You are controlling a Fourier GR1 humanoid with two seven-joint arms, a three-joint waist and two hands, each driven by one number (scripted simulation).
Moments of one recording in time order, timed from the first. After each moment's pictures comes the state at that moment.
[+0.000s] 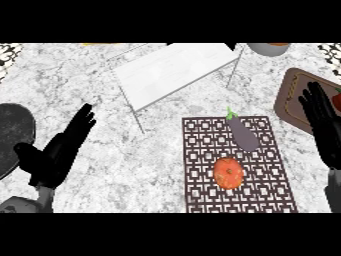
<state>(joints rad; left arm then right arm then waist) -0.08 0.42 -0.31 -1.54 0.37 0.16 0.06 -0.14 -0.37 -0.02 -1.45 -0.25 -0.04 -0.08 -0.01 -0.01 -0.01</state>
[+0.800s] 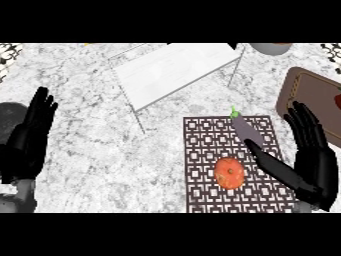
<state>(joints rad) -0.08 0.41 -0.16 -1.63 0.26 0.37 0.07 0.06 -0.10 0.12 -1.80 -0.01 -0.50 -0.01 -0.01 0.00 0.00</state>
